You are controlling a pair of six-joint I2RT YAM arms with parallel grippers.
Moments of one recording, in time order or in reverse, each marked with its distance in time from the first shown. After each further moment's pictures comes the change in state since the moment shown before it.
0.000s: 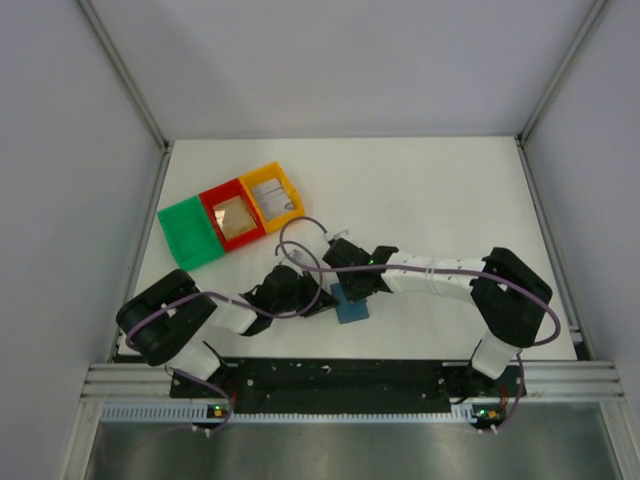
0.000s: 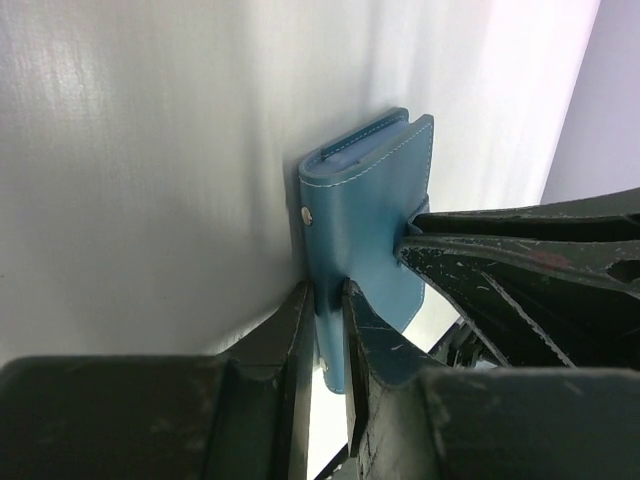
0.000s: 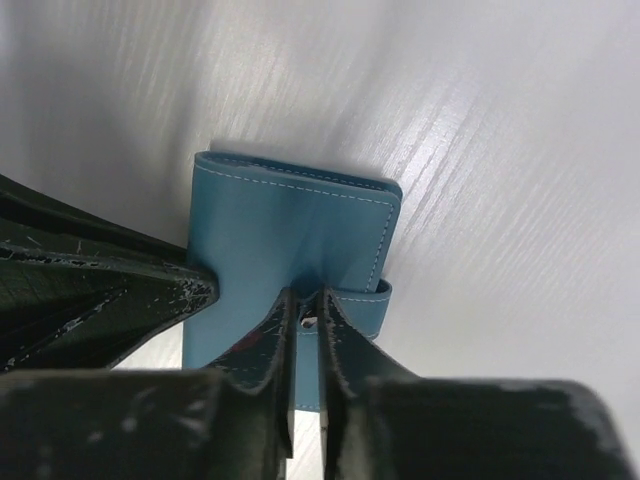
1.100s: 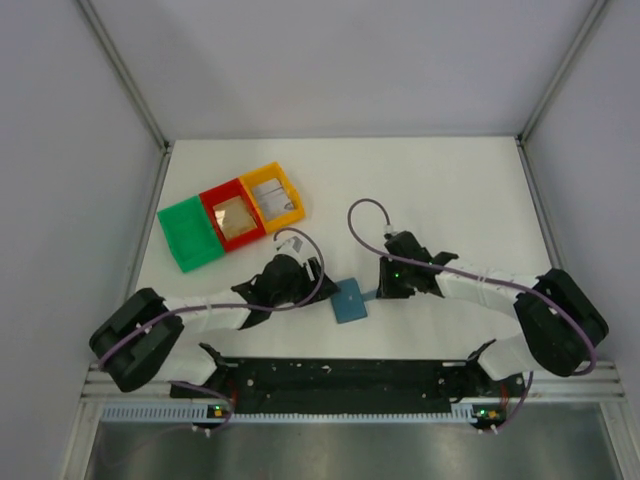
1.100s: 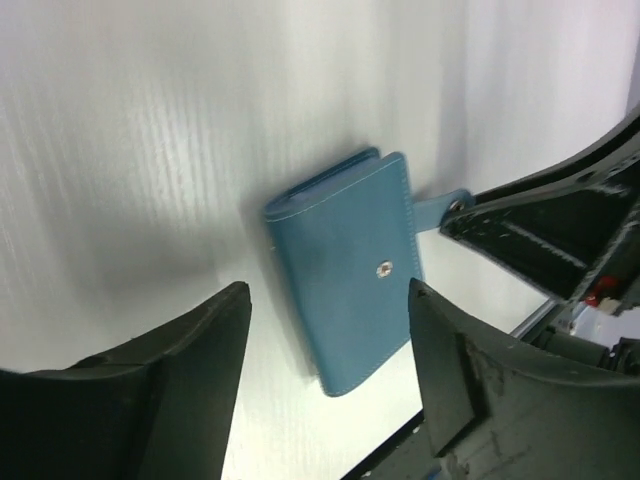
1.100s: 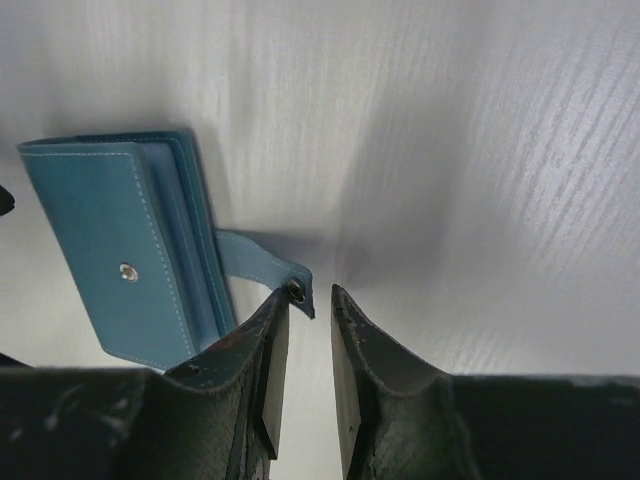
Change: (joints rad) left arm -0.005 -0.168 0.095 -0.299 -0.105 0.174; right arm -0.313 -0.270 -0.368 0.206 -0.270 0.091
